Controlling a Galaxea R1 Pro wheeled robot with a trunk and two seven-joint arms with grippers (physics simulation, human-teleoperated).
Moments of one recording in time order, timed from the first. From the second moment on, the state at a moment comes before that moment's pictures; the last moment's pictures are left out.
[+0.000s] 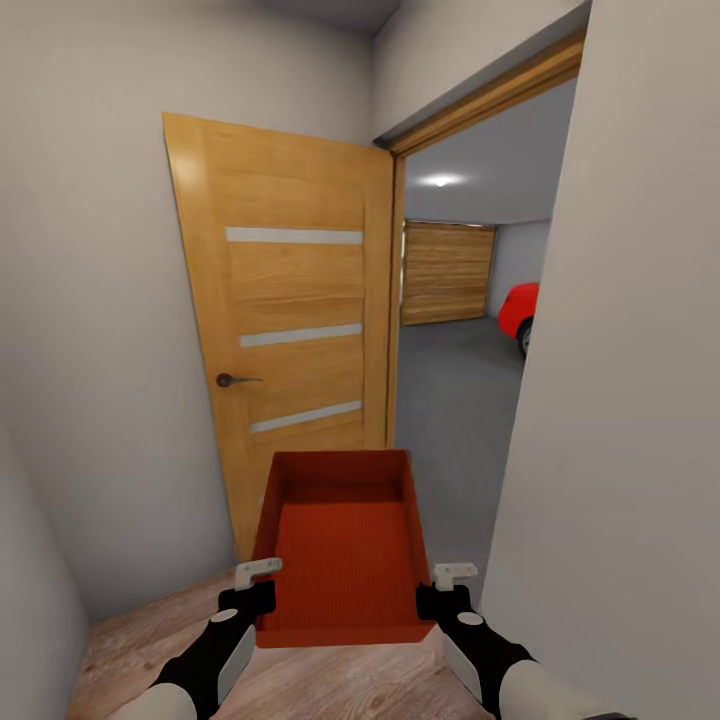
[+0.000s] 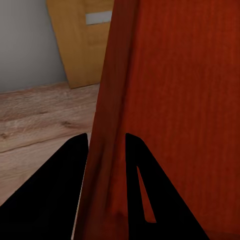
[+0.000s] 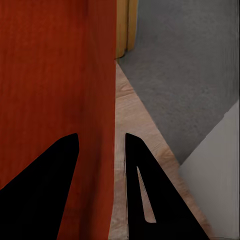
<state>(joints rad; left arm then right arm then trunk) -0.55 -0.08 0.04 -0.41 0.08 0.01 0.18 -0.65 0.12 0.10 -0.16 -0.05 -0.13 -0.09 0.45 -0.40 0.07</state>
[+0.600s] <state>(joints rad) -0.55 -0.08 0.04 -0.41 0.08 0.01 0.18 -0.65 0.12 0.10 -0.16 -0.05 -0.13 -0.09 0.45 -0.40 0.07</state>
